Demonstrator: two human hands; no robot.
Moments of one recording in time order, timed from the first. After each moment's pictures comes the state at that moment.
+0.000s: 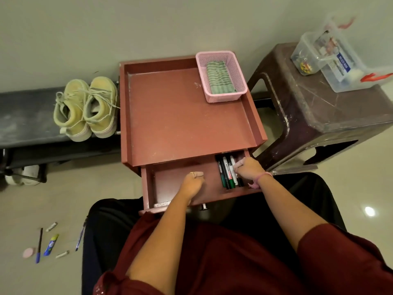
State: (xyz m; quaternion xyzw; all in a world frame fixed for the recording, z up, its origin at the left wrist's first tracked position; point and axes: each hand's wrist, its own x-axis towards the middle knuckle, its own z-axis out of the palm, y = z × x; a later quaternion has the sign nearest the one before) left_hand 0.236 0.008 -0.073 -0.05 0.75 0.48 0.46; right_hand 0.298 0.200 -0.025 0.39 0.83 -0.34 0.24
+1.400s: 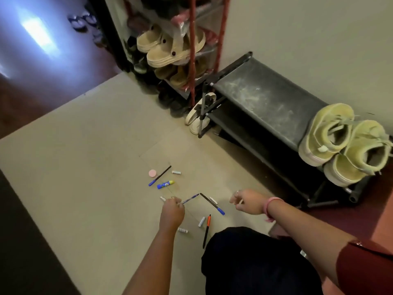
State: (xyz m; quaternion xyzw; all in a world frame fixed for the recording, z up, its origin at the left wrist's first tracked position) left_hand 0.192 -0.480 -0.202 -0.42 0.79 0.43 0.14; right_hand 0.044 -0.275 -0.129 -0.27 0.84 -0.04 0.47
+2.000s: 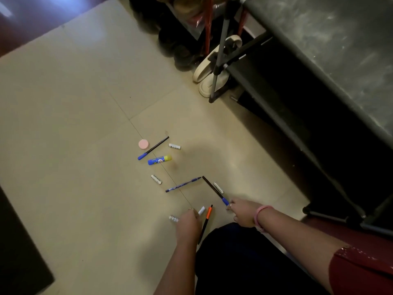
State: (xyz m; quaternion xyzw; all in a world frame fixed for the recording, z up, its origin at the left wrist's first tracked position) left_hand 0.185 -0.401 -0.366 -0.44 0.77 0.34 0.31; right_hand 0.039 -0.275 -0.337 -0.35 0.74 0.10 0.56
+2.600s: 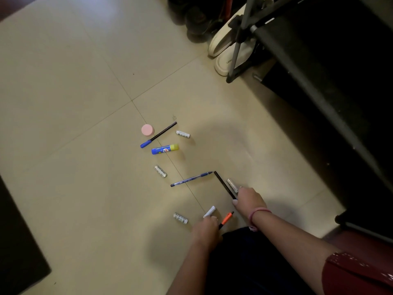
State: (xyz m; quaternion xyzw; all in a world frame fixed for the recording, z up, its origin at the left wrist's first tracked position) left_hand 0.186 -0.379 -0.422 -0.22 0.82 0.27 0.44; right_hand 0.046 -0.309 -0.419 -0.17 0.88 0.02 0.44
